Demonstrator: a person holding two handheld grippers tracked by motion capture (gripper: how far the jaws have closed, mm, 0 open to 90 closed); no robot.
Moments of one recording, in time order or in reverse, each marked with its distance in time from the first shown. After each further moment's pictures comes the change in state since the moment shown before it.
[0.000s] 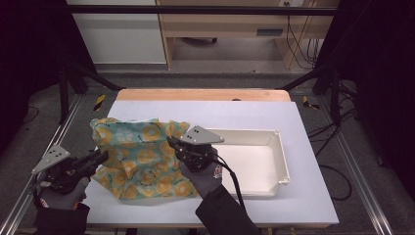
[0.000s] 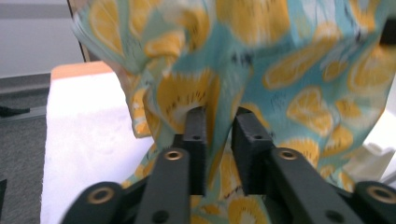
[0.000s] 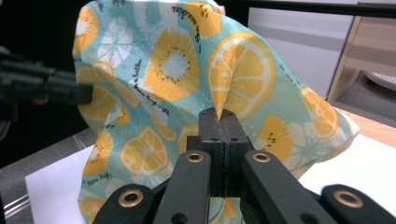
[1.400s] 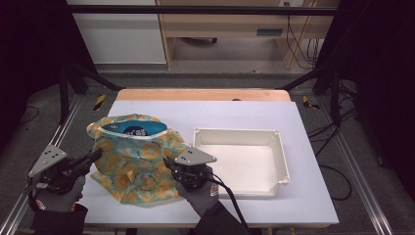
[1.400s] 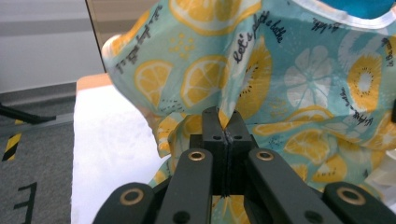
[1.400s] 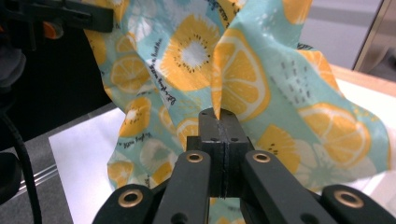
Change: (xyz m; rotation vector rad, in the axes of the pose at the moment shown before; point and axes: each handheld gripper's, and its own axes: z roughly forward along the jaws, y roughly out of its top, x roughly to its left) left arm -0.001 -0.002 -0.003 0.018 0.056 0.041; right arm 0.023 -0.045 0.007 0.077 0.050 0.010
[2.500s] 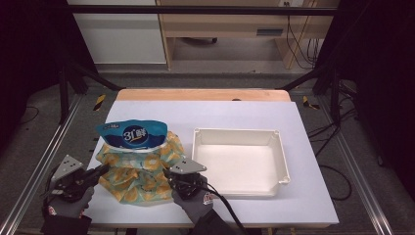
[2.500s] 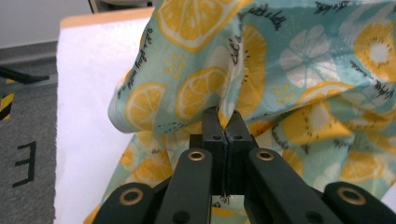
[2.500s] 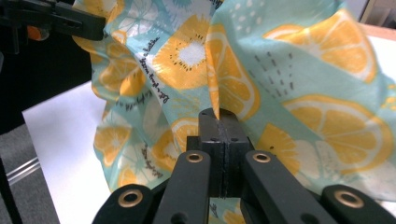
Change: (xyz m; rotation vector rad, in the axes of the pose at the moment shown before) left arm 0.007 -0.048 0.023 0.158 -0.005 0.002; right arm 0.007 -0.041 0.027 0.092 -0.051 0.033
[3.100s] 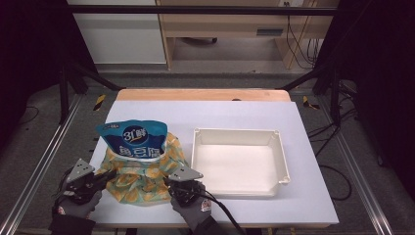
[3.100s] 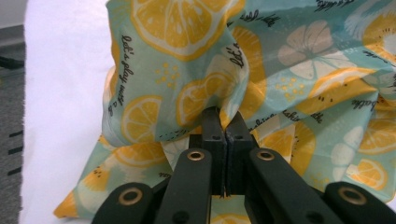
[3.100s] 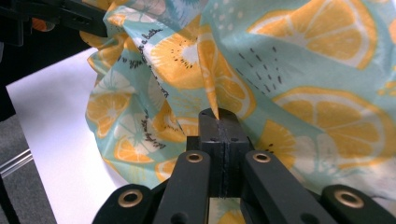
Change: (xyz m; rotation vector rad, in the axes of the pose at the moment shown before) left arm -0.001 -0.021 0.024 0.093 -0.026 0.039; right arm 0.006 -0.027 0.014 0.053 -0.003 0.020
